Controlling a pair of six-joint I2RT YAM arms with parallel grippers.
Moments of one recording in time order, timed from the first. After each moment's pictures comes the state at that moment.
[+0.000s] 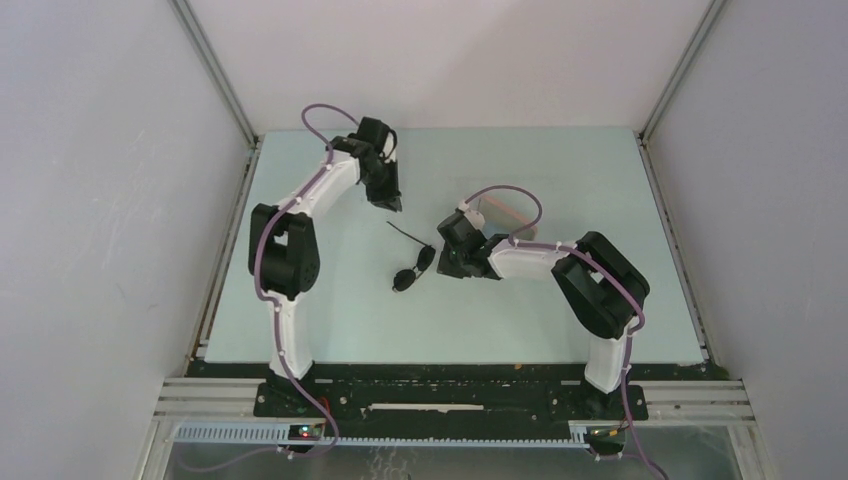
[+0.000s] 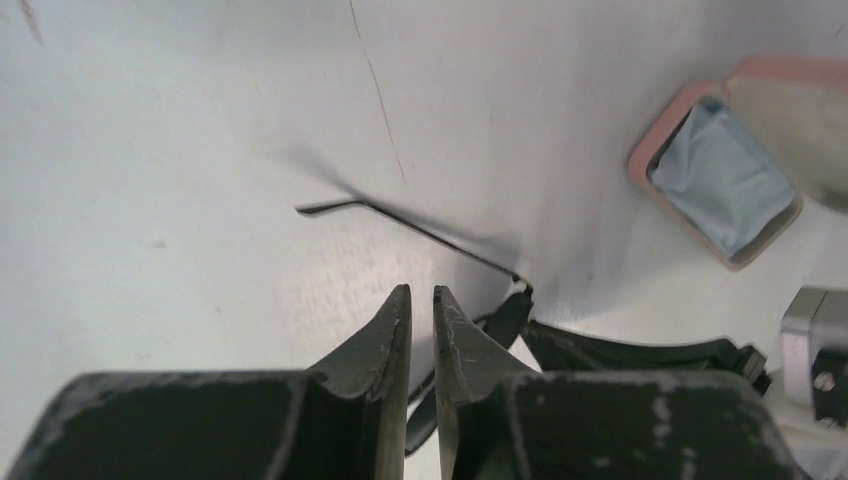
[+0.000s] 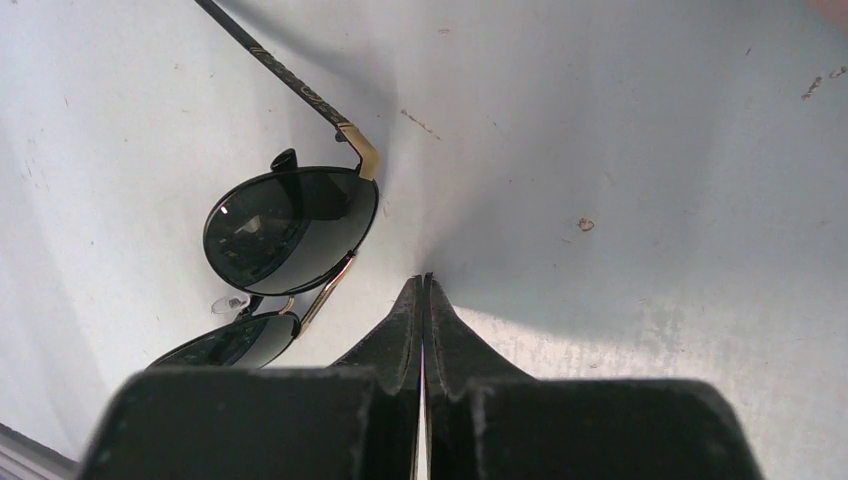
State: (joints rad) left arm -0.34 2.05 1.78 -0.87 0.19 -0.37; right arm 0.77 1.88 1.09 -0.12 0.12 0.90
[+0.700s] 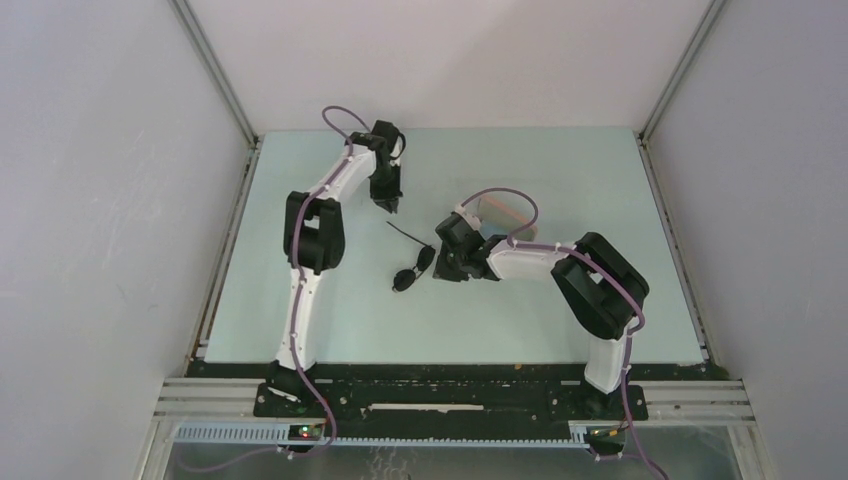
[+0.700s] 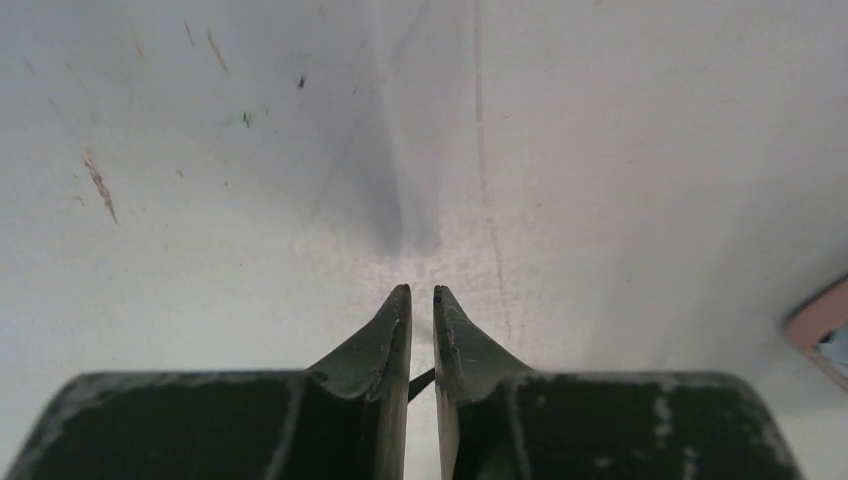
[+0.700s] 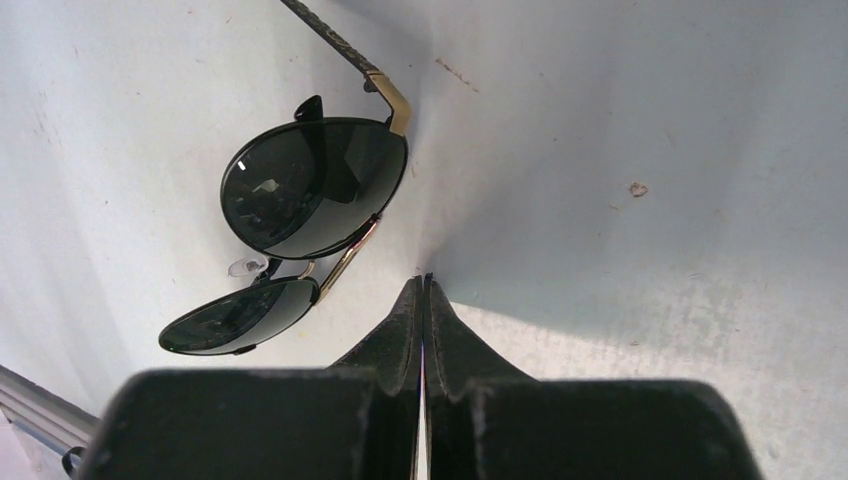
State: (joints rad) left arm -0.30 2.46 2.24 -1.05 0.06 -0.30; right arm 0.78 1.88 1.09 -0.13 0.06 0.91
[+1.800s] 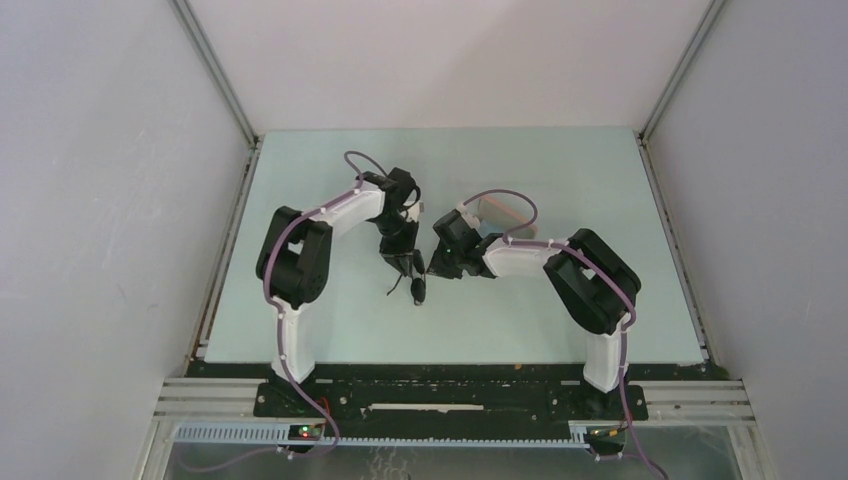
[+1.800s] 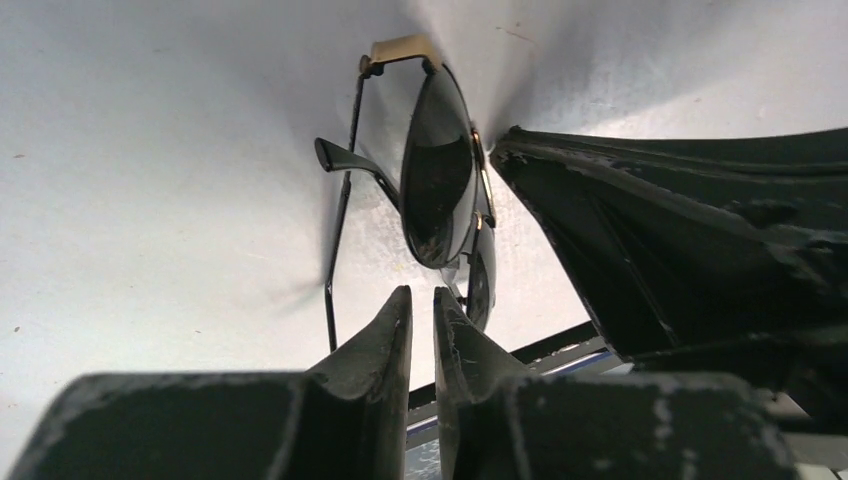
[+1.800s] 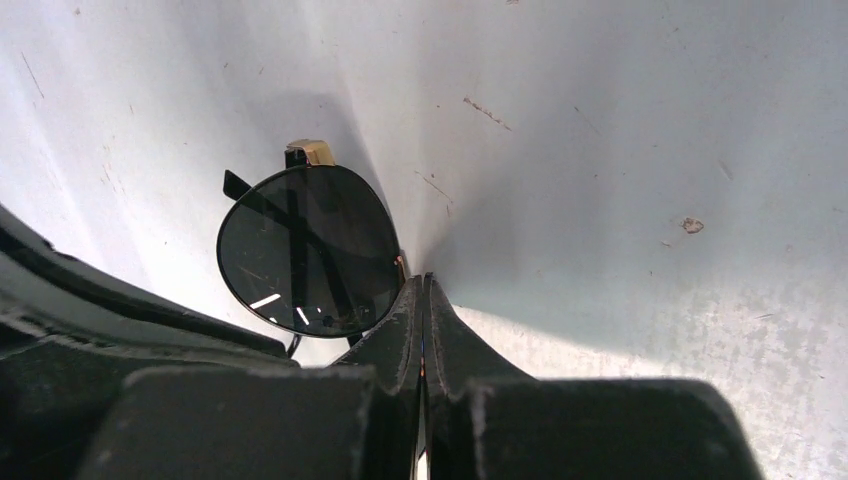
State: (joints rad) left arm -0.47 2.04 1.53 -1.02 0.30 -0.28; right arm 0.77 1.93 1.12 -0.09 0.03 1.03
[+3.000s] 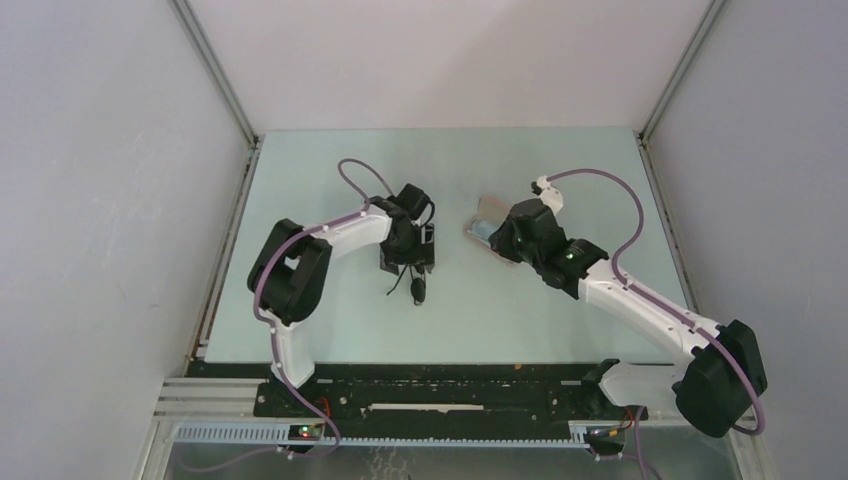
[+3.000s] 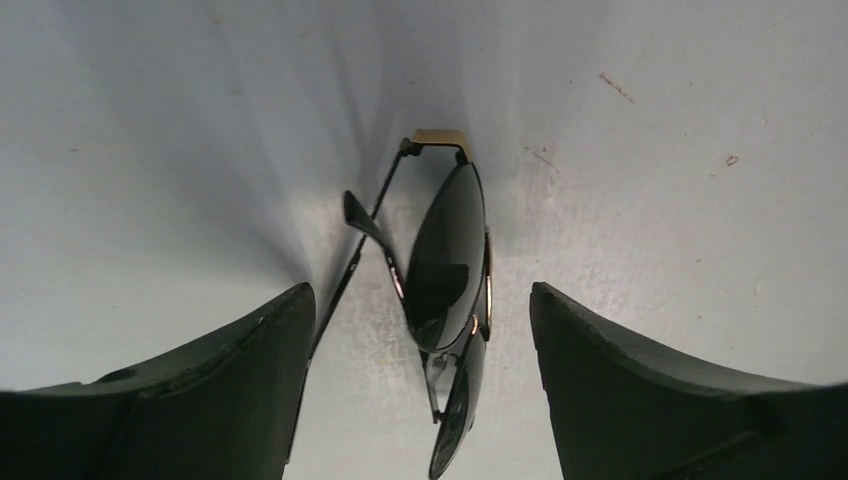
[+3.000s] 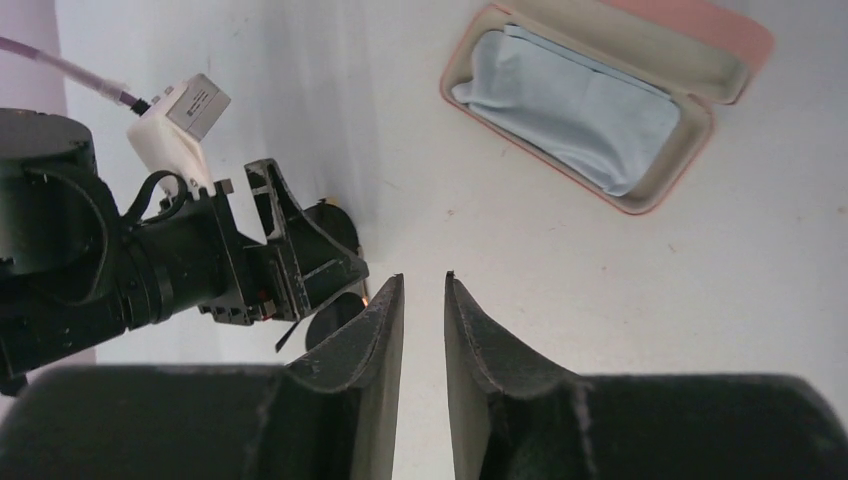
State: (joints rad) left arm -0.57 1.90 1.30 -0.69 0.02 -0.57; right arm 0.66 1.22 0.92 -0.34 0.27 0.86
